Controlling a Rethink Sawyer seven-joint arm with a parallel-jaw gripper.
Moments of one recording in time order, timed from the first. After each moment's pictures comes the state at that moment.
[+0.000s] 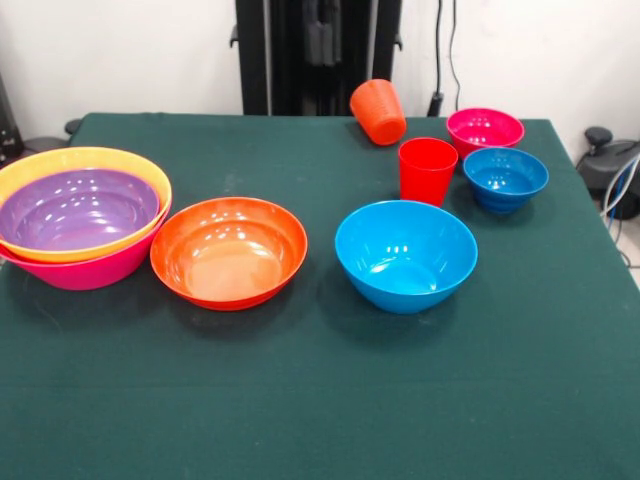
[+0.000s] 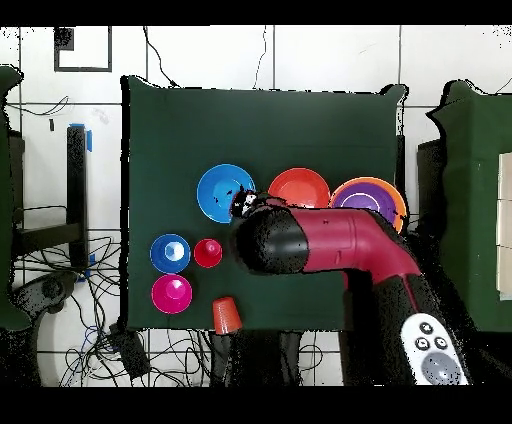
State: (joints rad) arm -0.64 -1.05 0.49 1.94 -0.30 0.58 2.06
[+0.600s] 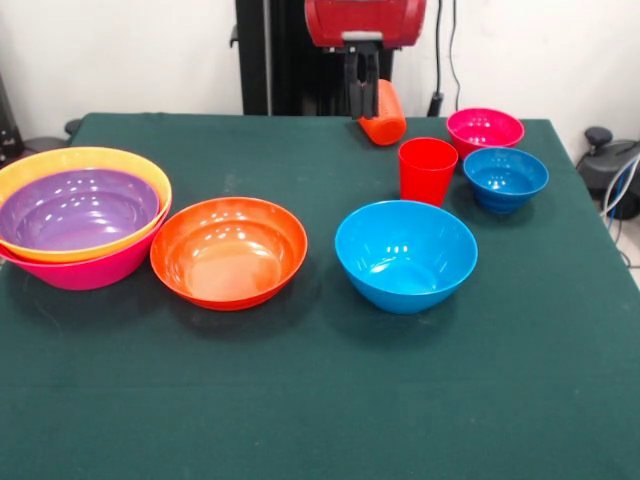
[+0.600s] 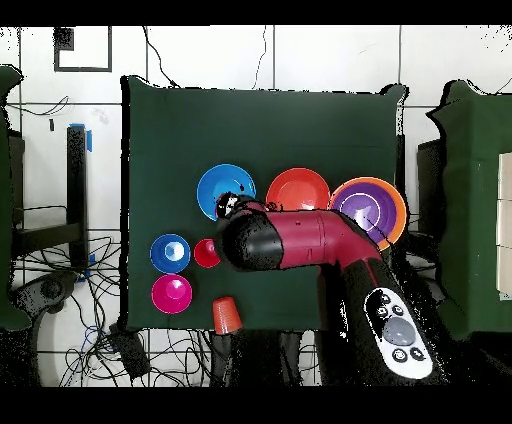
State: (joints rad) arm -0.54 -0.93 0.41 1.94 -0.31 0.43 2.06
